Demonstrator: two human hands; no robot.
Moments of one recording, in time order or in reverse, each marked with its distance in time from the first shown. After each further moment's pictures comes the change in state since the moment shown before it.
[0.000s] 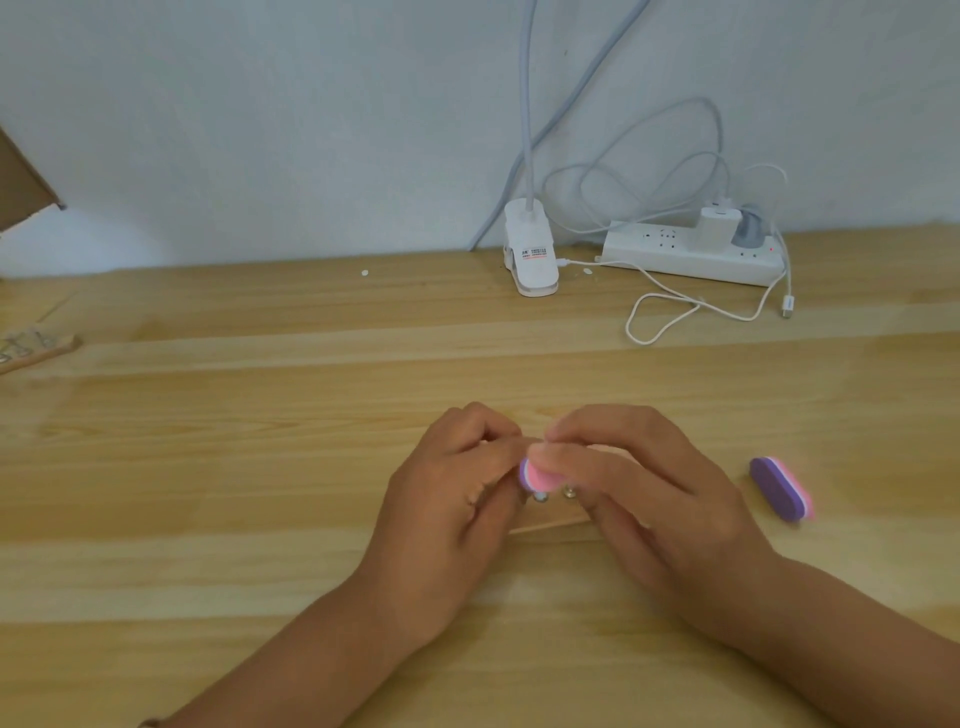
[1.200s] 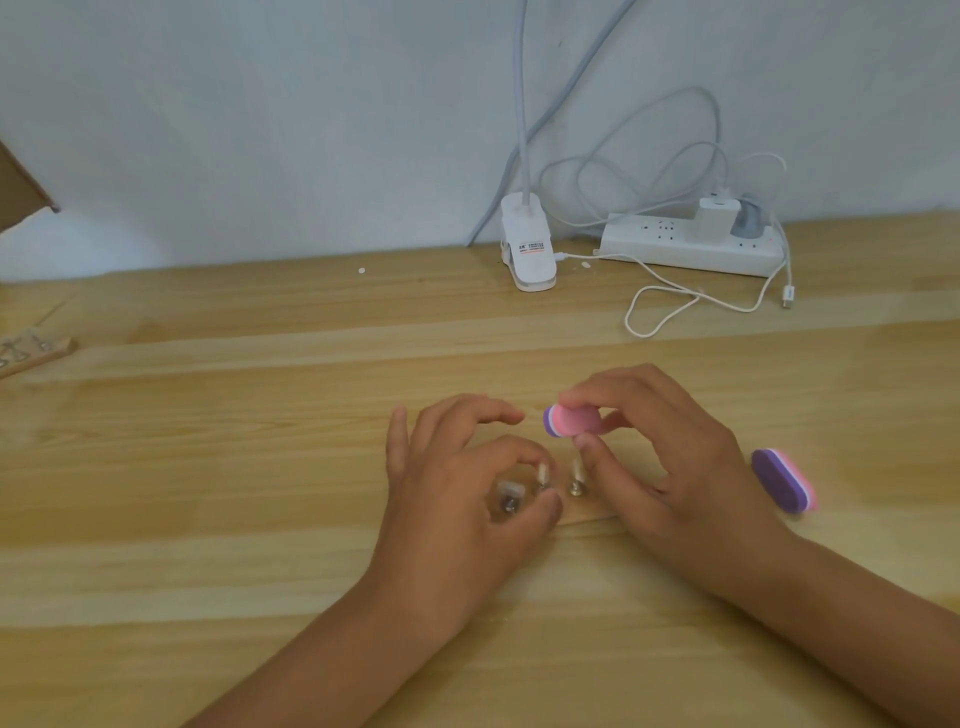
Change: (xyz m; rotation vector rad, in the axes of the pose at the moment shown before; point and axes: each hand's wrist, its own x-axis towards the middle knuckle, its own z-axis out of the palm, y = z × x) left_hand -0.002 0.000 0.014 0.145 -0.010 -0.222; right_hand 0.009 0.003 -0.004 0.093 -0.006 0.345
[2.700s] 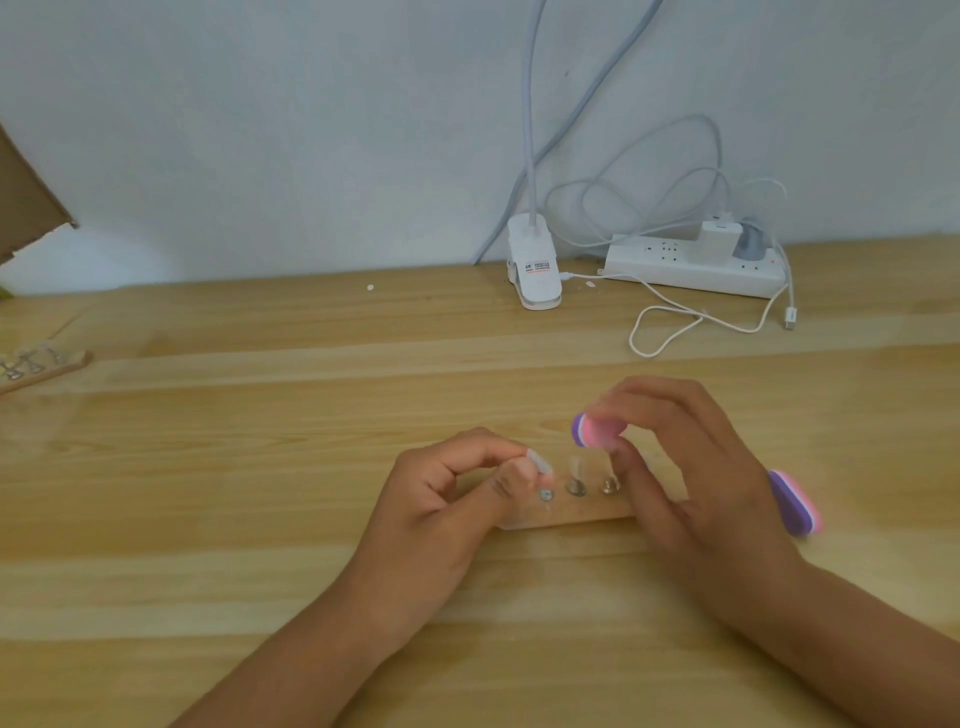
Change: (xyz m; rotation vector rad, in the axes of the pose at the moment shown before) left_hand 0.005 -0.003 -0.022 -0.849 -0.118 -0.077; right_hand -0.003 0.003 -0.003 -0.141 0.114 -0.102
